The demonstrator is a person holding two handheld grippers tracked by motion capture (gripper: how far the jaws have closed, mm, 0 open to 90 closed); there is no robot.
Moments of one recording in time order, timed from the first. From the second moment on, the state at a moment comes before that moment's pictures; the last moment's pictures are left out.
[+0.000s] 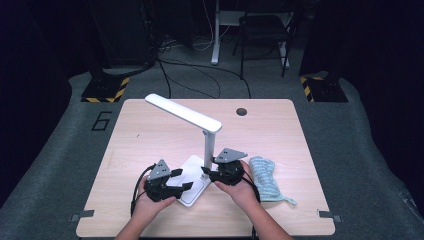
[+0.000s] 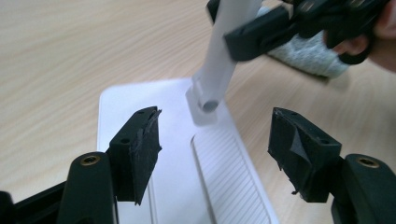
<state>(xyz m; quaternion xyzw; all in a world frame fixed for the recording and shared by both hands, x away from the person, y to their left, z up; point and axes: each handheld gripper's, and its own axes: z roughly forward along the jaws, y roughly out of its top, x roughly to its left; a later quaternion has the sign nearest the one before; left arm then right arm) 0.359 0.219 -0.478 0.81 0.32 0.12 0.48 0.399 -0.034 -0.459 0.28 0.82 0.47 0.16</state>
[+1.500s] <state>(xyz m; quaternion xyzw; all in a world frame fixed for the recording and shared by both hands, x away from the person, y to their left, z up) 0.362 0.200 -0.516 0.82 0.36 0.14 0.42 0.340 -0.176 -0.474 0.44 0.73 0.46 0.26</state>
